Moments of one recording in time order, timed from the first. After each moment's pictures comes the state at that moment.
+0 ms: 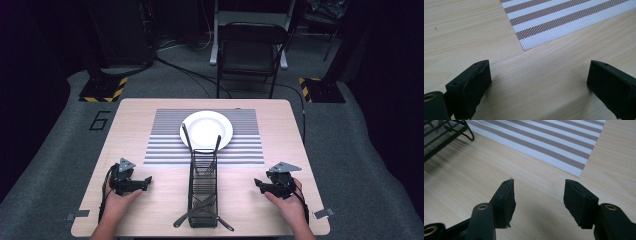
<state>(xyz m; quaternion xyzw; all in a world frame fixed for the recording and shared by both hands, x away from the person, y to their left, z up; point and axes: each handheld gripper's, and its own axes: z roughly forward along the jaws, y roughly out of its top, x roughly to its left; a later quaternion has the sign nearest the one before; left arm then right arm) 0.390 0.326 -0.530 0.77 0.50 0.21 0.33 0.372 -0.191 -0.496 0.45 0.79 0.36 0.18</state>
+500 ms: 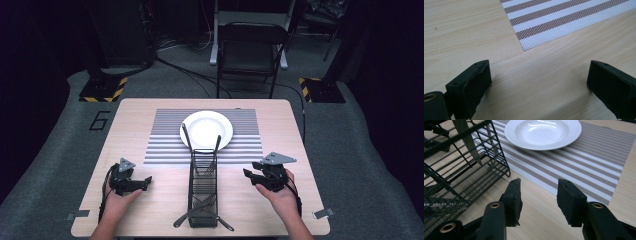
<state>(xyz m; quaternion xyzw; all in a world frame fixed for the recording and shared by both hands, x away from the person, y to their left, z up) 0.390 0.326 -0.530 0.77 0.50 0.21 0.33 0.371 -0.154 -0.443 0.40 0.79 0.43 0.17</state>
